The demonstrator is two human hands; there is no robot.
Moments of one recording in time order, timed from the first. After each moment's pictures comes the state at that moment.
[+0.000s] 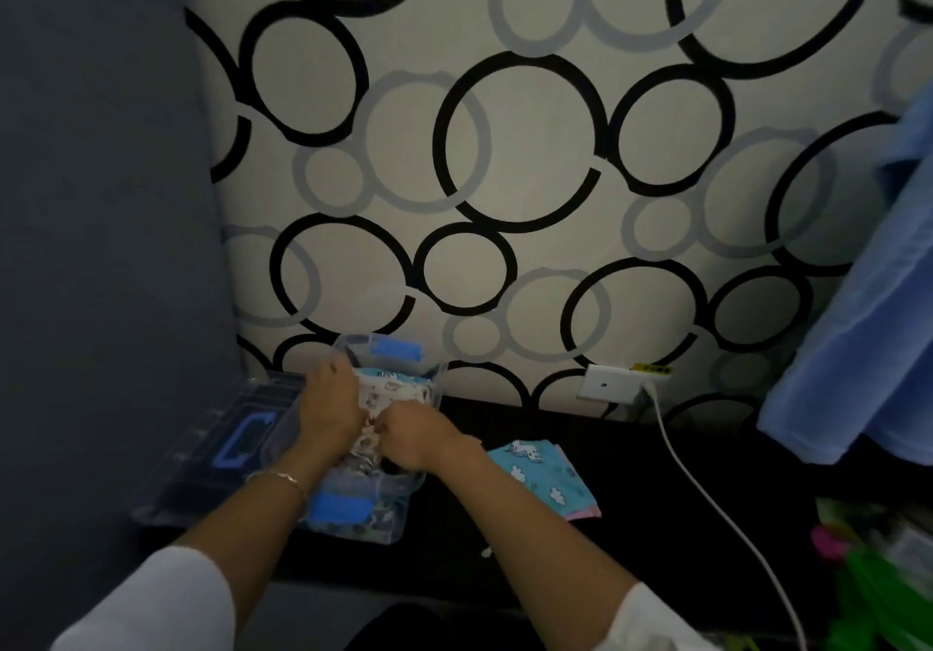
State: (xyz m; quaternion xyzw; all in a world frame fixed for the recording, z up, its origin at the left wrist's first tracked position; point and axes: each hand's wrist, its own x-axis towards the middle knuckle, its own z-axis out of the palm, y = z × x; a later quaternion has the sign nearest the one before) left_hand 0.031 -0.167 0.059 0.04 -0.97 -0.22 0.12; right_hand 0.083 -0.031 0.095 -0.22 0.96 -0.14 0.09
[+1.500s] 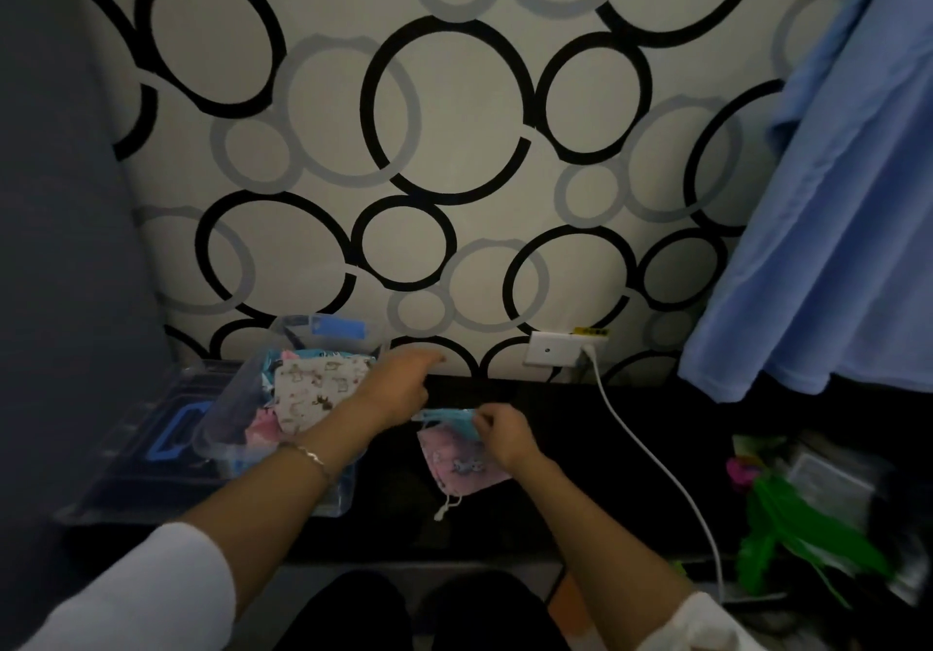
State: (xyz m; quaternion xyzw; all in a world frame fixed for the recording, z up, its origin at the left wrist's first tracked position) left_hand 0.077 -0.041 0.100 -0.28 -0.94 -0.22 0.04; right_hand 0.120 0.139 0.031 0.06 0.95 -0.31 -0.03
